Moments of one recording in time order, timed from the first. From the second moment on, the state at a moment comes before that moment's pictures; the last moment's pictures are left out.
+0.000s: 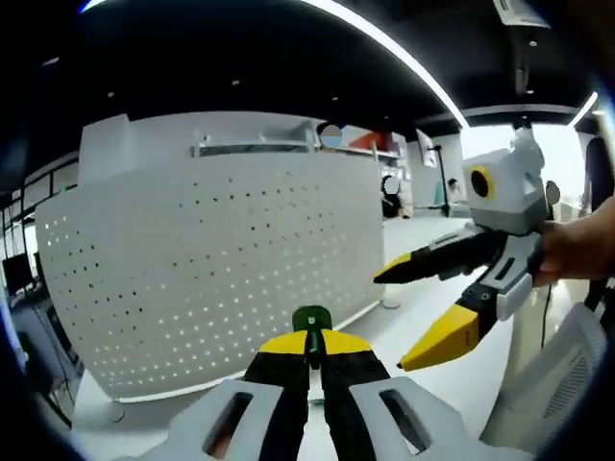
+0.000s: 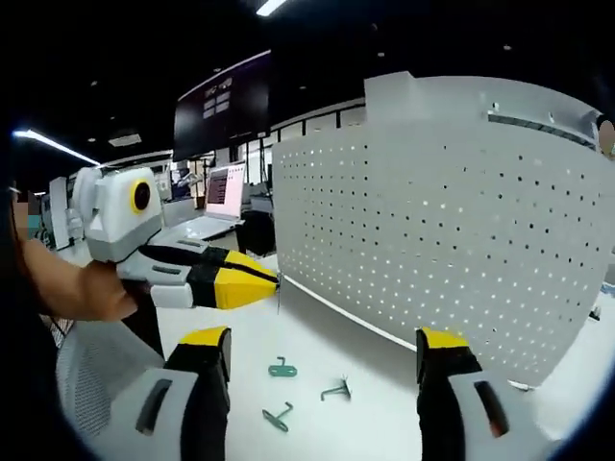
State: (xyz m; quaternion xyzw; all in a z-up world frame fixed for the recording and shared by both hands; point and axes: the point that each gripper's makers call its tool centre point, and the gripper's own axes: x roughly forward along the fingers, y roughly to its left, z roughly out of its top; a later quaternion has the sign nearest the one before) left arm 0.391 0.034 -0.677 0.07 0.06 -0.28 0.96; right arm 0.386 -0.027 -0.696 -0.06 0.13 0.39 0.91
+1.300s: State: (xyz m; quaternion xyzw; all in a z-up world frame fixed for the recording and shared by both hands) left arm 0.513 0.096 -0.569 0.00 -0.04 -0.11 0.99; right arm 0.396 -0.039 -0.697 -0.04 0.11 0.38 0.92
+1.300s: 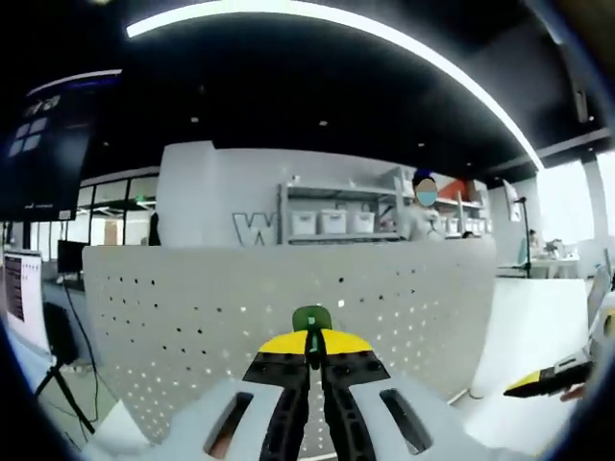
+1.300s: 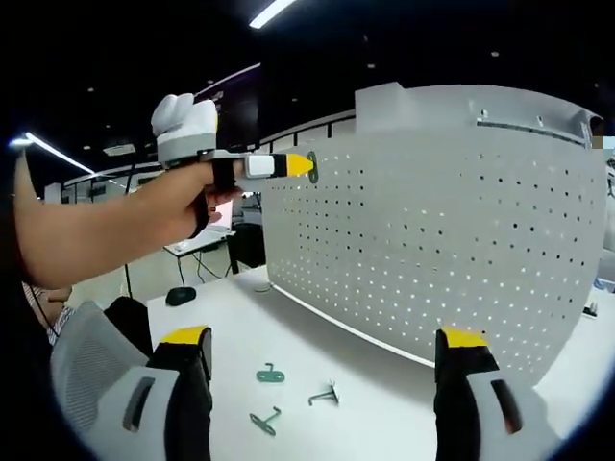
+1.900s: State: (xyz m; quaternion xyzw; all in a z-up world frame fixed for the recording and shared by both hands) left arm 0.562 0.098 -0.560 0.02 -0.05 -0.10 0.99; right arm 0.406 -0.049 -0.706 -0.03 0.12 0.37 0.92
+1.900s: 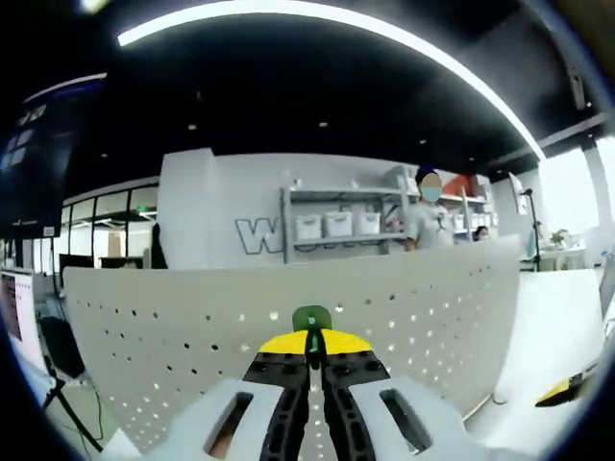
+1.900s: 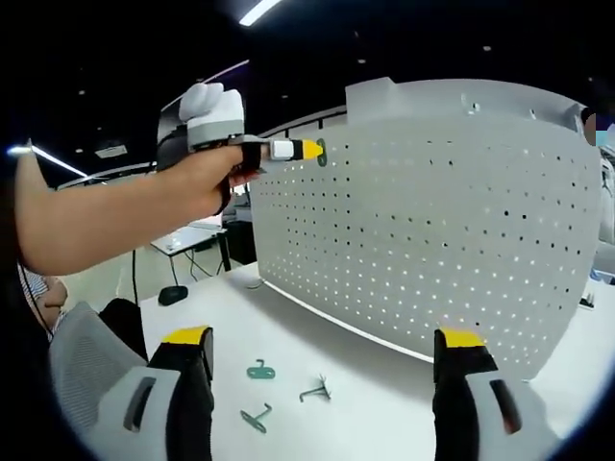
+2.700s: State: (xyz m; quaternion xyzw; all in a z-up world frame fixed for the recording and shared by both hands) left arm 0.581 0.096 -0.562 0.03 -0.05 -0.09 0.99; right arm 0.409 -0.056 -0.715 -0.03 0.14 0.36 0.92
